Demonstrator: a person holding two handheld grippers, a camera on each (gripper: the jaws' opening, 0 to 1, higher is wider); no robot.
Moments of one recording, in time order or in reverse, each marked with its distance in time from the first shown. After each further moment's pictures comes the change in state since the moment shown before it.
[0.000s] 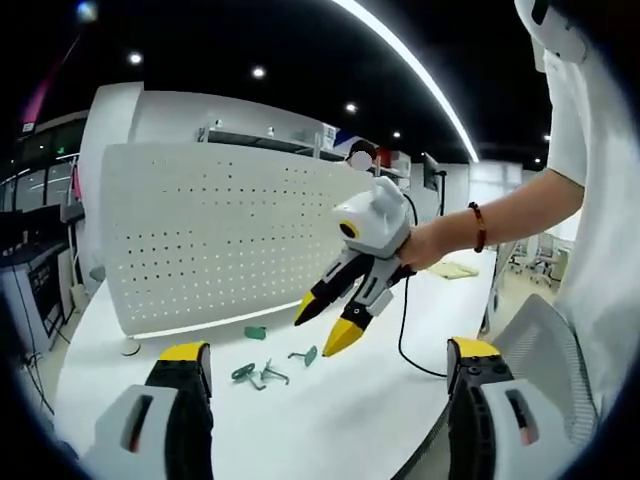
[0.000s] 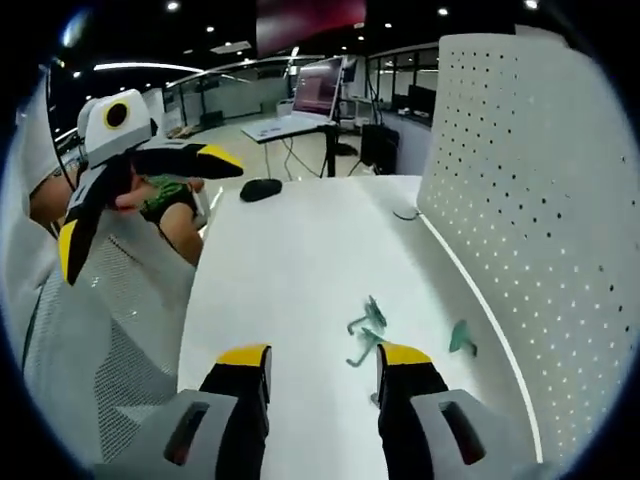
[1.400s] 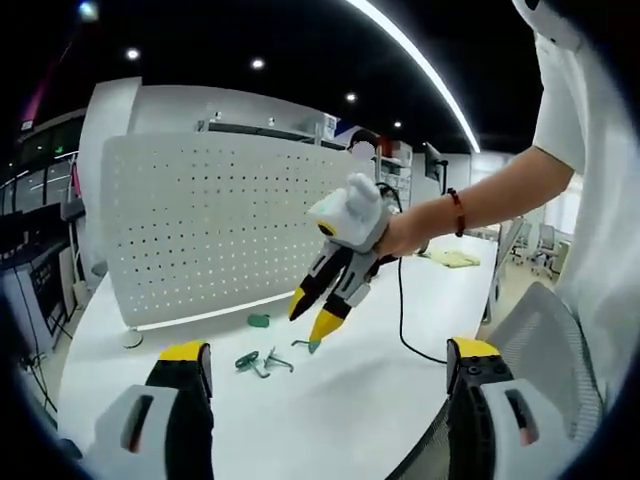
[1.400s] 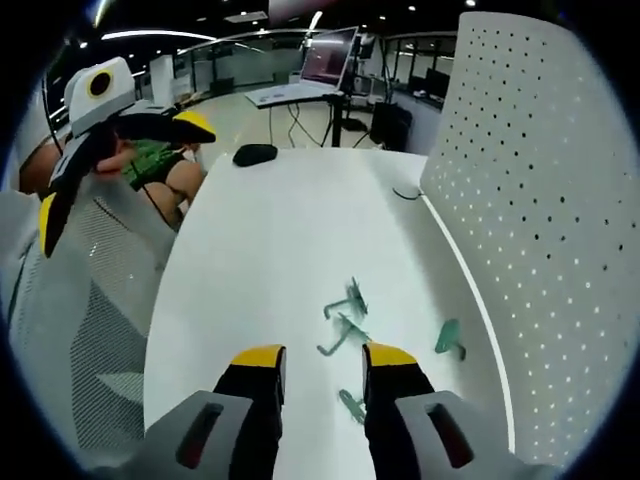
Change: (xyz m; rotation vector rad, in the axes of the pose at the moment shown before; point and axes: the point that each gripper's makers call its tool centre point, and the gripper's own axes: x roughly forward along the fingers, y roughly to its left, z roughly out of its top) left arm -0.001 0.006 -0.012 0.003 0.041 0.002; right arm 0.021 -0.027 -0.018 -0.085 0.130 0.004
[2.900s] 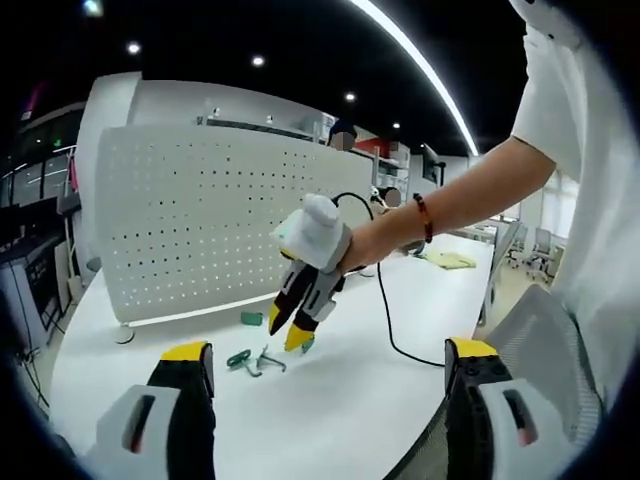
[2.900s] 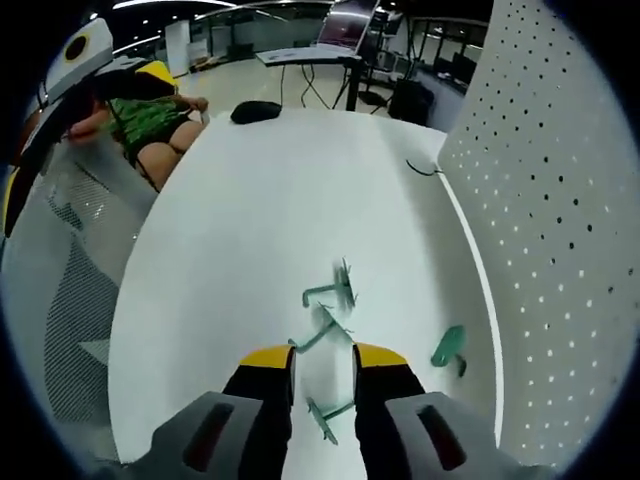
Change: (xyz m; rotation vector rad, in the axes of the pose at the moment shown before) left arm 0.007 -0.004 -0.005 -0.020 0.009 -0.022; right arm 0.039 -0.021 -0.016 -0.104 0.141 0.029
